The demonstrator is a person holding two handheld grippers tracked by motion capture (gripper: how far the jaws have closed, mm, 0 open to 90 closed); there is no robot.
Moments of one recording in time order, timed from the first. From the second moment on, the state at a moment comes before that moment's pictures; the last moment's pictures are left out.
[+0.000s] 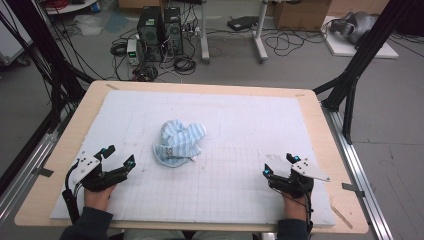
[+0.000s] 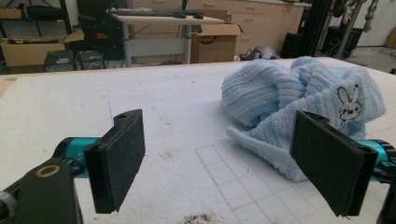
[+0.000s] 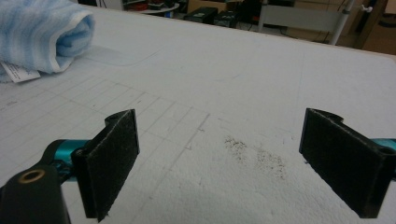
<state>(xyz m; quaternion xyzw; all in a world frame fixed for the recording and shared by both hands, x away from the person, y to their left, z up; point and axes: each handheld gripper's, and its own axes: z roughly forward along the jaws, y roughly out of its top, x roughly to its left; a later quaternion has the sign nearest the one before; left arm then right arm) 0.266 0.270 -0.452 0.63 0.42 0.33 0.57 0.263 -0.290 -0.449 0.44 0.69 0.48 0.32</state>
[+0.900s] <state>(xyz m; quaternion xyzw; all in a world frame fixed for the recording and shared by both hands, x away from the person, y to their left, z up) 0.285 0.268 -0.419 0.63 0.42 0.29 0.59 0.263 -0.291 -0.449 0.44 0.69 0.49 0.32</state>
